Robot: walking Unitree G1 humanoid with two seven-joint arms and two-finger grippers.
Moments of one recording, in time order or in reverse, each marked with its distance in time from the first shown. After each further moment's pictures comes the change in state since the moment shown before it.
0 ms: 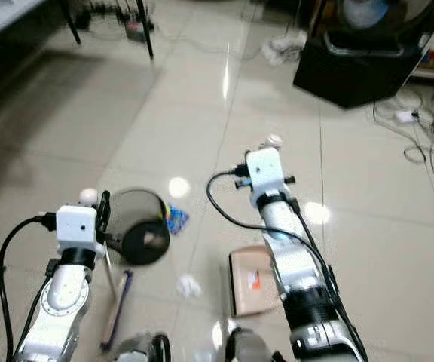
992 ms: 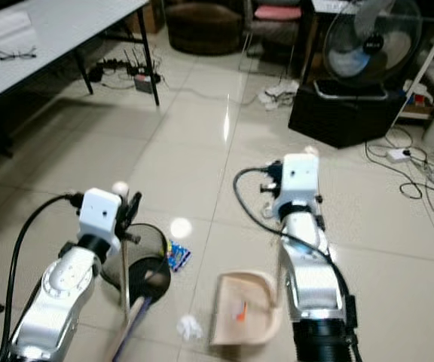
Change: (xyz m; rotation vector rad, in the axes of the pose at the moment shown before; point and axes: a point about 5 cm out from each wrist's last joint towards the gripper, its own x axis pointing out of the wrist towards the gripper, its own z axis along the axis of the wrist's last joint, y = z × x) left arm 0.004 -0.019 0.017 -0.015 0.162 -0.304; right arm -0.036 -0.023 0.004 0.201 0.151 -0.148
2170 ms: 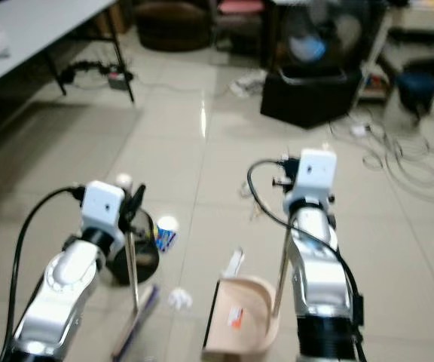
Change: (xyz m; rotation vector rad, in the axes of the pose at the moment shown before) left arm 0.005 0.005 0.014 -0.001 -0.055 0.017; right arm 0.005 -0.007 0.010 0.071 -0.007 -0.073
